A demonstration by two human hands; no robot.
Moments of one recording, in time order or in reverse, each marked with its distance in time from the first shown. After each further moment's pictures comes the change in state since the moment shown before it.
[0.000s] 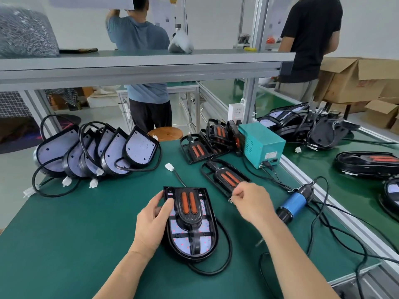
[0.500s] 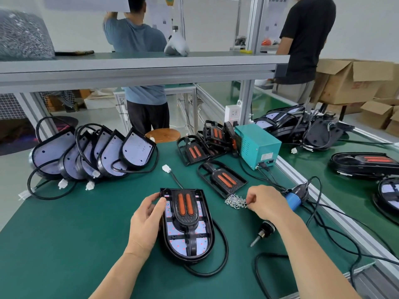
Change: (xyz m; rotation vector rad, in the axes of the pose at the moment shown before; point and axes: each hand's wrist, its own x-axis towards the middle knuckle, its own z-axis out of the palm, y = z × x) left_hand -0.004 0.014 0.002 0.009 0.111 -0.074; right_hand 0.022 0.046 -0.022 -0.292 -0.142 -0.014
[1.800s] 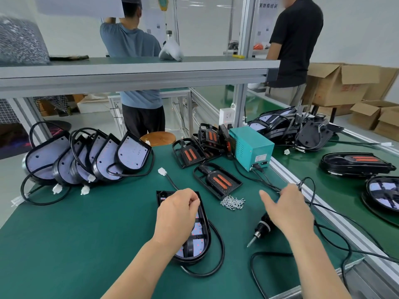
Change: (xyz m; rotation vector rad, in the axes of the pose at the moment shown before) left_hand -0.023 0.055 0.056 0.710 -0.132 0.467; right_hand -0.042 0.024 -0.002 0.305 0.376 0.407
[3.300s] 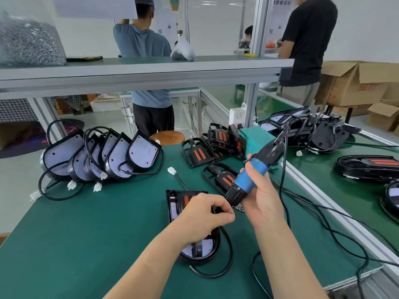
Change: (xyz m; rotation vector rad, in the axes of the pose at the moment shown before) left_hand 0.005 0.025 -0.015 -0.399 -0.494 0.047; right_hand -0.026 -0.092 0.018 1.805 -0.499 -0.026
